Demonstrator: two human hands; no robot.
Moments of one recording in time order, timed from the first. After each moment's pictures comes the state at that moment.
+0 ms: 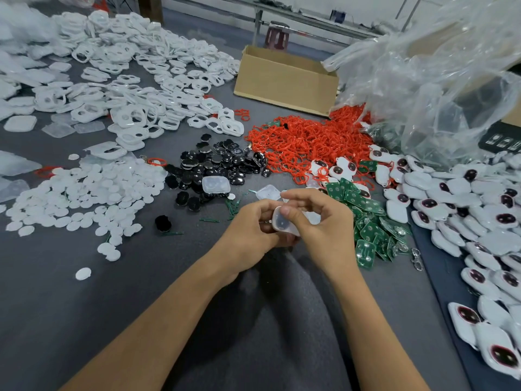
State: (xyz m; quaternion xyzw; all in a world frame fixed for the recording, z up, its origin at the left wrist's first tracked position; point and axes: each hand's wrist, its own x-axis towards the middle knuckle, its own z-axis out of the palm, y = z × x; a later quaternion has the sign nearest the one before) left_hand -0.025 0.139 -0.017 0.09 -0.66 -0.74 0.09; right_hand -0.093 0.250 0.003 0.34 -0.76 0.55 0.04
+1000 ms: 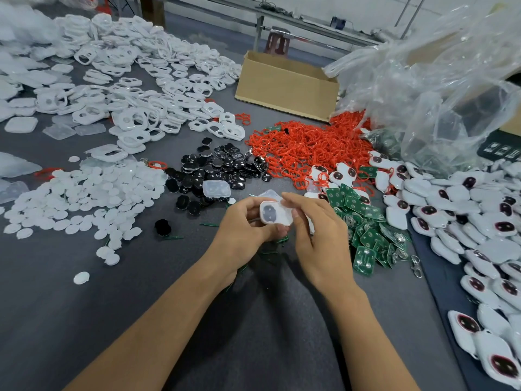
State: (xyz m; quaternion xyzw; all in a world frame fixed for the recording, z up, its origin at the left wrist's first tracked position) left_hand -0.027 0.132 -0.017 0.16 -0.60 -0.77 0.16; right_hand -0.094 0.254 -0.011 0.42 -0.80 0.39 0.17
